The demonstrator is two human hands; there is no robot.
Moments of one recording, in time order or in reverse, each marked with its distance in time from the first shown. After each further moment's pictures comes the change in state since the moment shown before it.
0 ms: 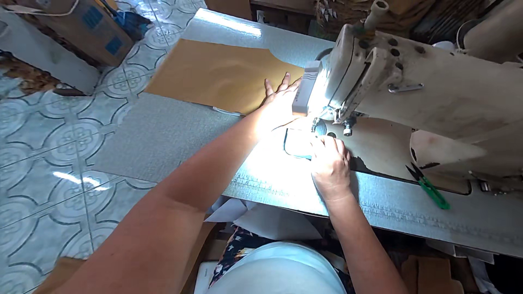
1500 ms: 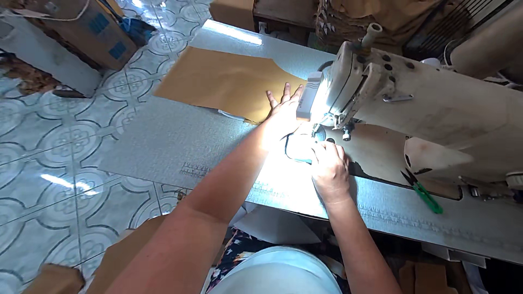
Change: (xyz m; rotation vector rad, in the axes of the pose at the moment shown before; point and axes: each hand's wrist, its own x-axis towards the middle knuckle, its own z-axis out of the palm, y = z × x) left_hand 0.004 0.011 0.019 0.025 0.032 -0.125; right_hand -0.001 0.003 0.000 0.037 0.008 0.016
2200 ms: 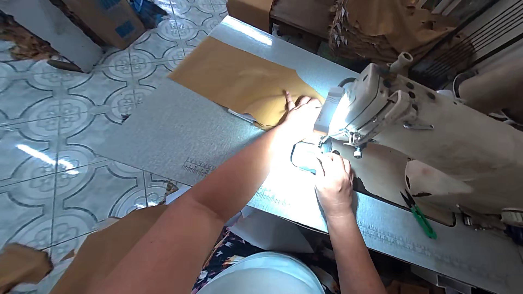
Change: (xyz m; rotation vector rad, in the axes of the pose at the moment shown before) left_hand -0.010 0.019 -0.017 0.001 0.113 0.121; right_hand 0.002 0.002 0.001 -0.022 0.035 -0.024
